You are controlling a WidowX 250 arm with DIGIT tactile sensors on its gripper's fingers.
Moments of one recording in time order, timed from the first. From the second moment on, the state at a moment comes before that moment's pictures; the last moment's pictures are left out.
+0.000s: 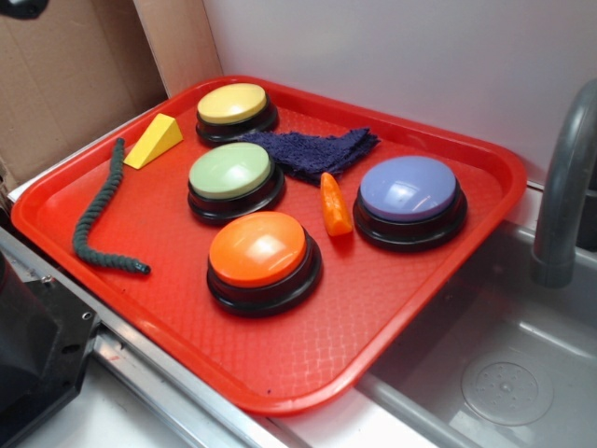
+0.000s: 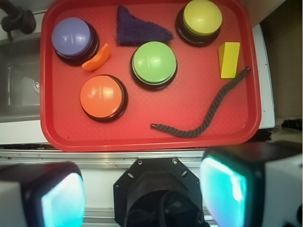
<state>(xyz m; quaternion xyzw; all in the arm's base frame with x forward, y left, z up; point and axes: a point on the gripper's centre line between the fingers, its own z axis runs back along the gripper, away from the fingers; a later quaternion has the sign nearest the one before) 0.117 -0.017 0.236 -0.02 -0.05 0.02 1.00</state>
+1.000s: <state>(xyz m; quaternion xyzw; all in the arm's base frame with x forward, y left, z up) 0.133 0.045 0.155 -0.01 -0.08 0.21 0.97</state>
